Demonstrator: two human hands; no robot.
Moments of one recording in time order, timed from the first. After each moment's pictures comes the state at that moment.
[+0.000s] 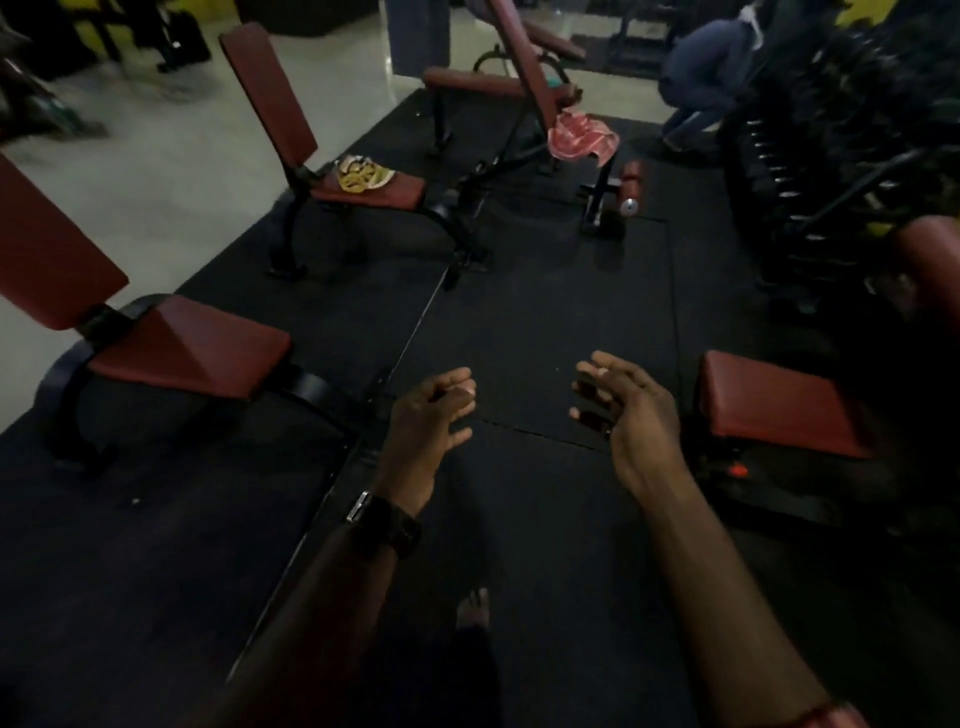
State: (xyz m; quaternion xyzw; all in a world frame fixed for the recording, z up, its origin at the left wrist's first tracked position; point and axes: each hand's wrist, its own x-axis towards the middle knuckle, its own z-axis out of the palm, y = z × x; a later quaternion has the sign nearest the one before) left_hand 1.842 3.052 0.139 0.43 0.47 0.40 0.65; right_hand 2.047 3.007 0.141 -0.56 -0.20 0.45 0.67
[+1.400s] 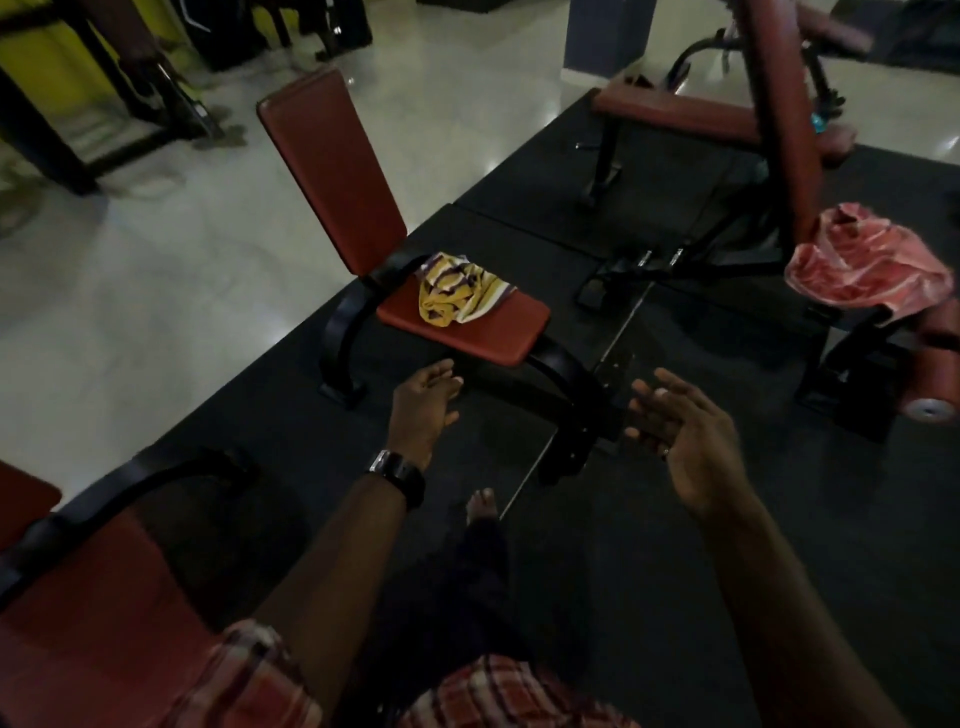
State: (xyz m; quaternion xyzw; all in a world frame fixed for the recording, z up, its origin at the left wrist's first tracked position) left_hand 1.999 4.203 0.047 0.31 0.62 0.48 0.54; right_hand 2.274 4.158 0.086 -0.56 -0.24 0.56 0.56
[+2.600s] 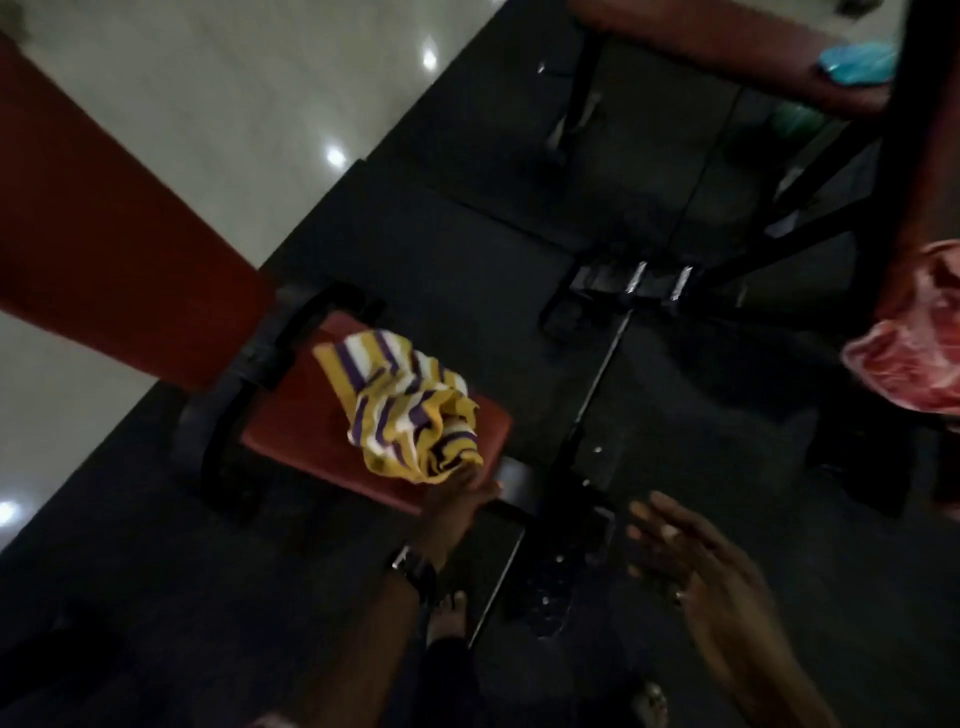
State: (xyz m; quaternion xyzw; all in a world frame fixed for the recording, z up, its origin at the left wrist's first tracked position) left_hand 2.099 4.714 -0.135 0.25 0.63 0.25 0.69; right_hand 2.332 4.625 -0.023 -0.64 -0.13 0.59 0.47
